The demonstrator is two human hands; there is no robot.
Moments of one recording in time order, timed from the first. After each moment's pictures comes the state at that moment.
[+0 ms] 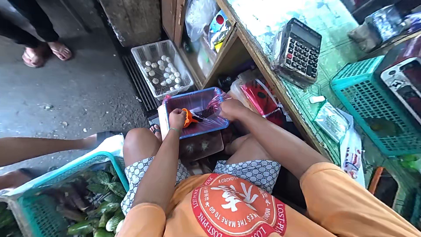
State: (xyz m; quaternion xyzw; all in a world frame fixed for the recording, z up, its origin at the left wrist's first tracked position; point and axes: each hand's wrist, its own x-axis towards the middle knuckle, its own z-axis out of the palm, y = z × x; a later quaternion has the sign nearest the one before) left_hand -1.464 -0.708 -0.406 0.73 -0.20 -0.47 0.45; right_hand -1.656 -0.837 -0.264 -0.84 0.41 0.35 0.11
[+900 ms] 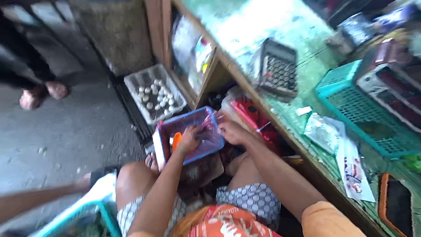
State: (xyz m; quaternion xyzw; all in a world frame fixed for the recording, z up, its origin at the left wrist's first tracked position) left_hand -1.496 -0.754 -0.400 0.61 -0.65 -0.37 0.26; right_hand -1.712 -0.836 -0.259 -0.83 0.43 0.16 0.32
